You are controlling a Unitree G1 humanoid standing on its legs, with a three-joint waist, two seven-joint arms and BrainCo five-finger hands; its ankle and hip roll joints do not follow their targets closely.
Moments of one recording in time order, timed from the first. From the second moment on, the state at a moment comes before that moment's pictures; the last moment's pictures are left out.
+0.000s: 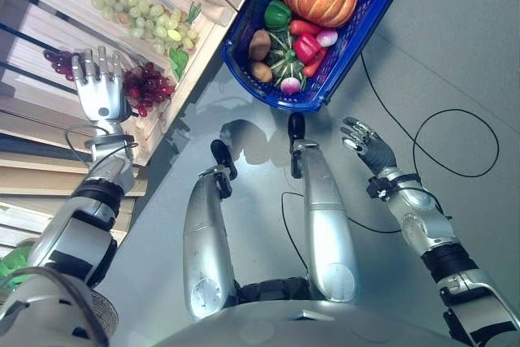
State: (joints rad) left arm -0.67 0.69 -0.48 0.90 0.81 0.37 0.85; right arm -0.17 -0.56 0.23 0.36 0.65 -0.15 0.18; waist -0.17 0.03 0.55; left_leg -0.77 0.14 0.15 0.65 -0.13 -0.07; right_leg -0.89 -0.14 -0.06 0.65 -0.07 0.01
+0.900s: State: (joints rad) left arm -0.78 0.70 -0.55 1.06 0.65 0.35 0.66; right arm -0.21 -0.57 0.23 0.34 0.69 -0.16 0.18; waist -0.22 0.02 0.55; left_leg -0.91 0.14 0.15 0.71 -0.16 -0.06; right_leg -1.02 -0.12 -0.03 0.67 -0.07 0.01
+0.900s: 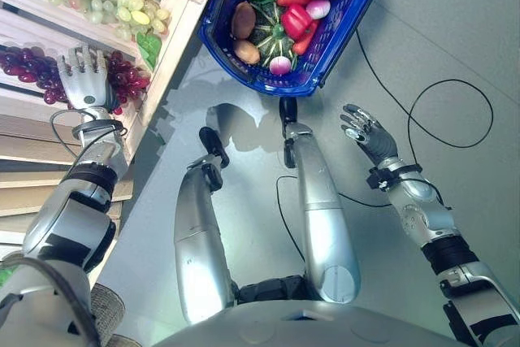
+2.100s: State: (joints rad) left arm -0.83 0.67 -0.52 1.10 0.35 0.32 0.68; right arm -0.25 -0.57 0.29 0.35 0.71 -0.20 0.18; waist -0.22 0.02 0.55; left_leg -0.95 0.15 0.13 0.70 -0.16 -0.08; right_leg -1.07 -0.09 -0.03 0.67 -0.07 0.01
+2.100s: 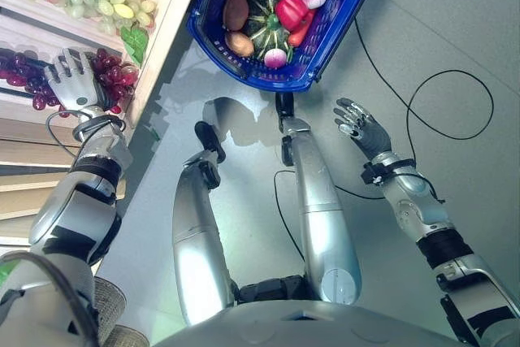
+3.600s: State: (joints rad) left arm -0.52 0.54 -0.18 0.68 -0.47 -0.15 0.31; right arm -0.21 -0.54 0.29 0.25 0.45 -0.12 0.02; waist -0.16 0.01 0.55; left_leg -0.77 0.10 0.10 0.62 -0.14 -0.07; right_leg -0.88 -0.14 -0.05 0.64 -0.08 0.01
